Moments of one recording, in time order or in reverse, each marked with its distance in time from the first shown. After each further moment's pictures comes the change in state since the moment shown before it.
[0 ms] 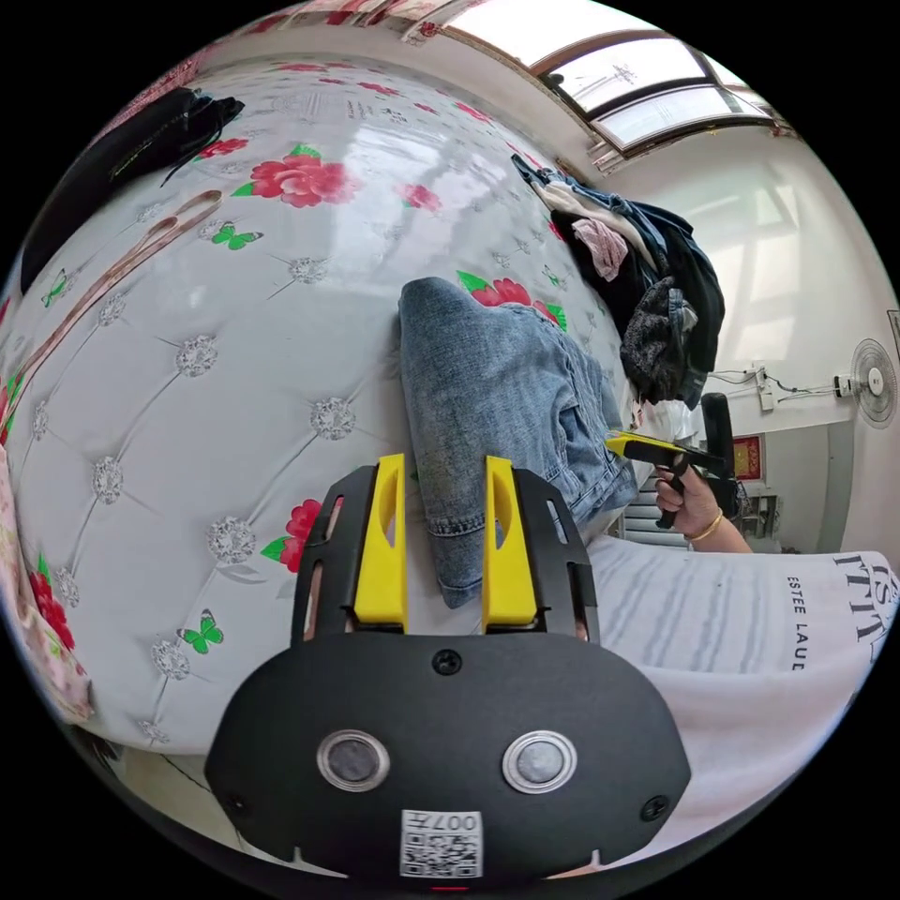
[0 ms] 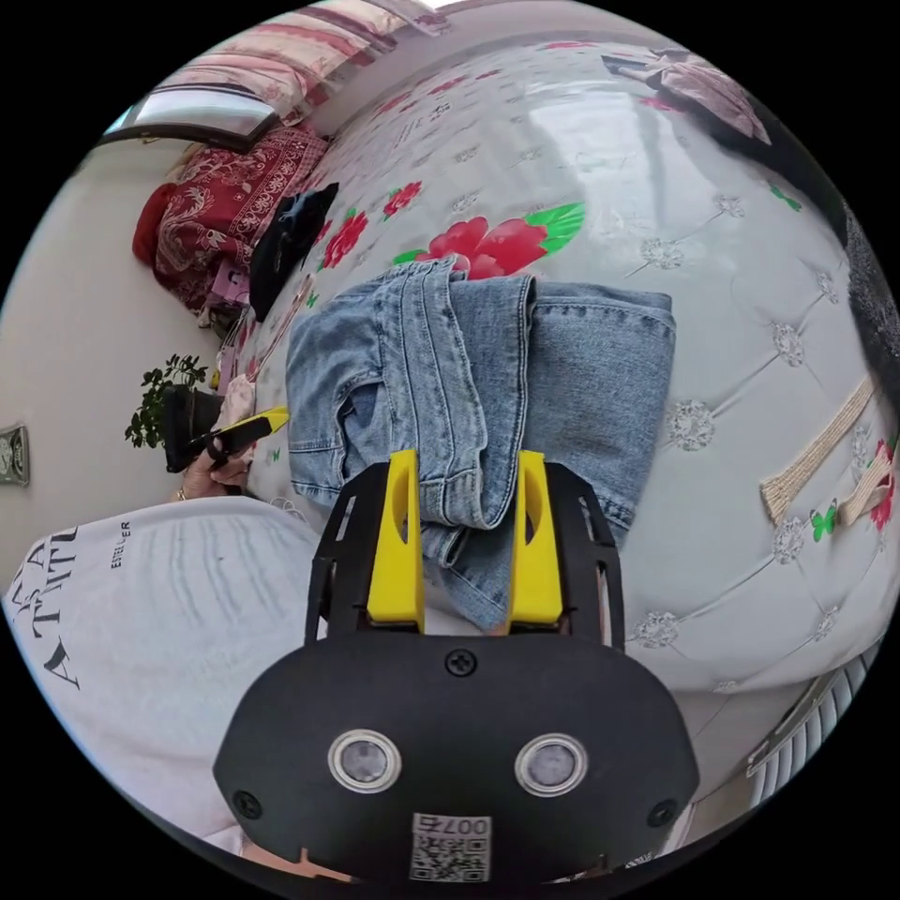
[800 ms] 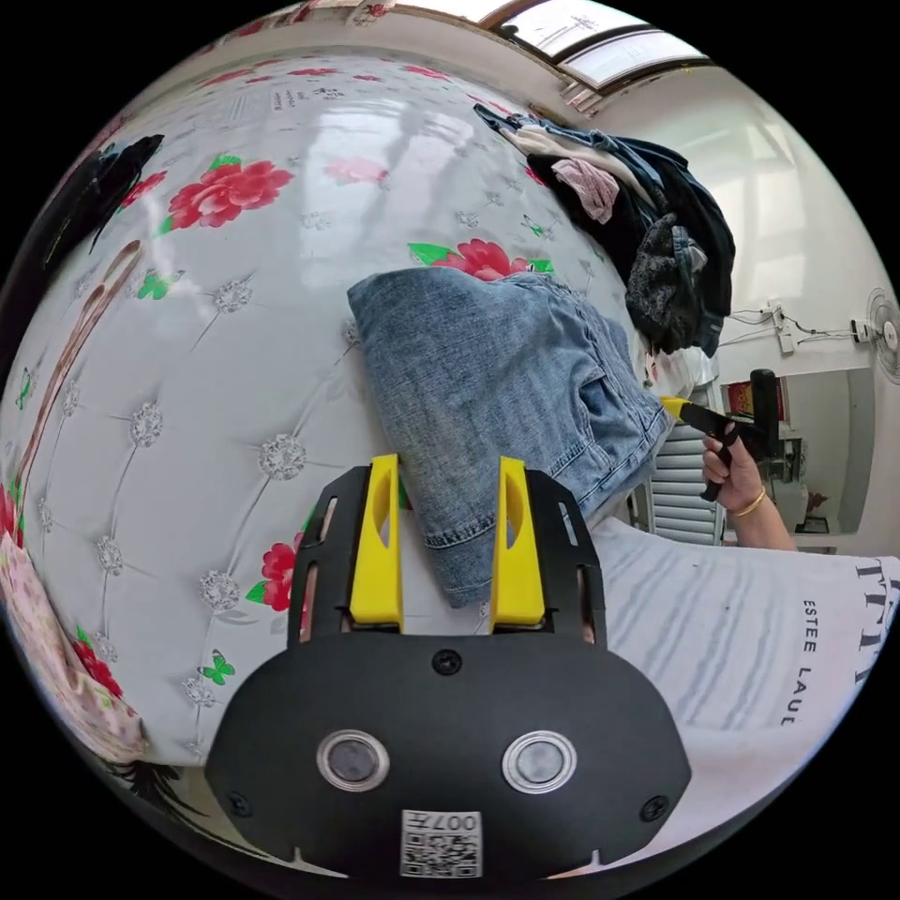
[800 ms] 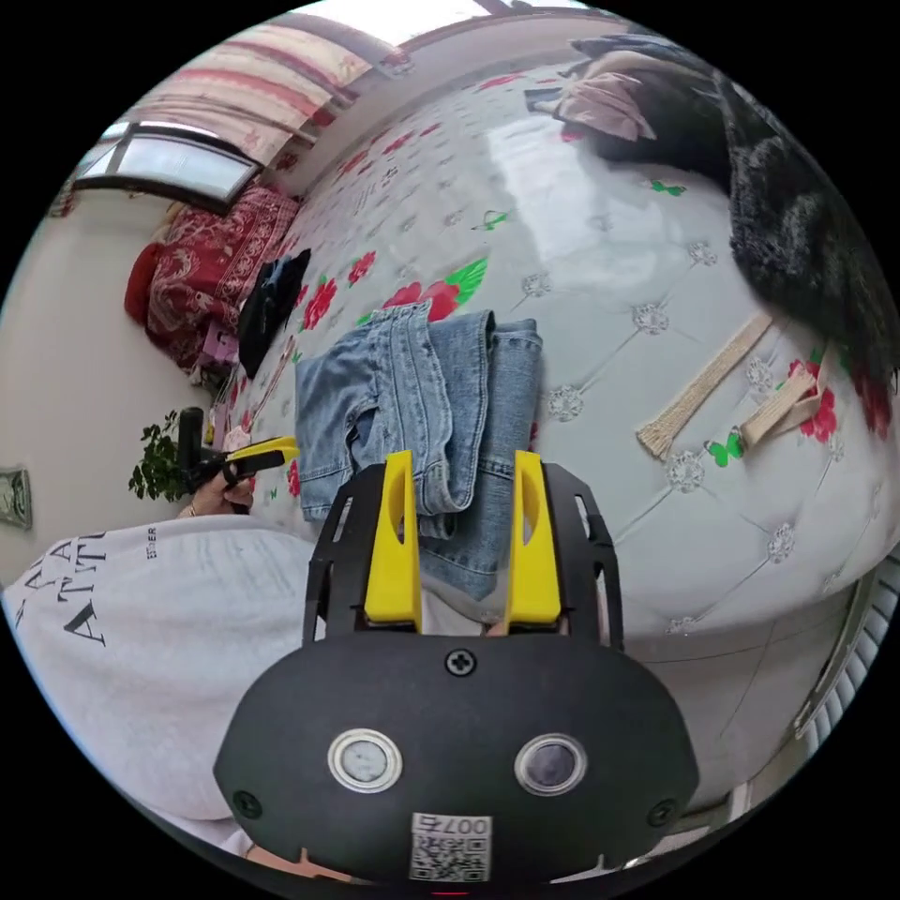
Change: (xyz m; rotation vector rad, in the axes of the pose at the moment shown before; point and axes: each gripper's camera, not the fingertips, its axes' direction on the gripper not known) left arm -0.033 -0.057 0.057 -0.164 -0.119 0.142; right arm 0.057 -0.008 -0.075 0.192 0.027 0.180
